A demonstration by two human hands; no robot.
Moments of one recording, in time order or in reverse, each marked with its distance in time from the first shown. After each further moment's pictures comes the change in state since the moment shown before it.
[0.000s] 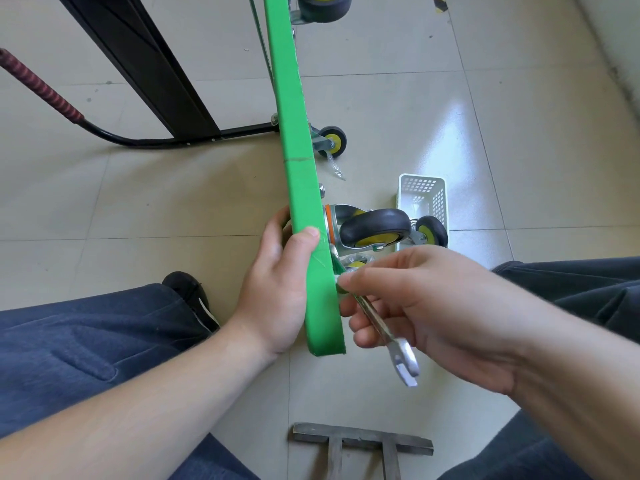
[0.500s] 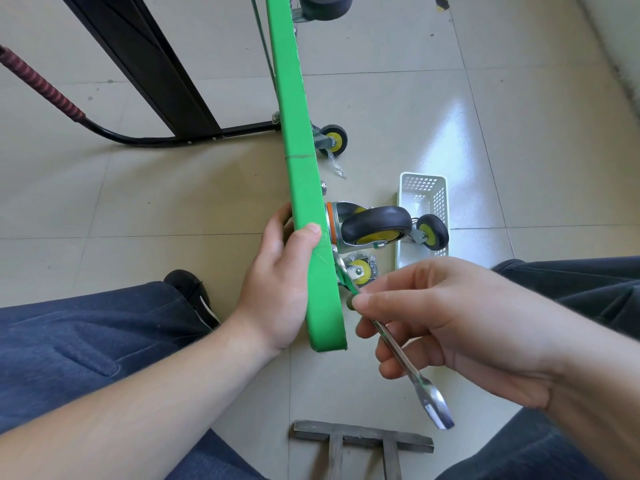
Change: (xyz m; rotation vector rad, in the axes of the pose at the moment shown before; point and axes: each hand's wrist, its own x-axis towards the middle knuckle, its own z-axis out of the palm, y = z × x) left_hand -0.001 0.002 0.001 0.023 0.028 0.005; right_hand -0.013 0.006 -0.013 -0.077 -0.049 0.046
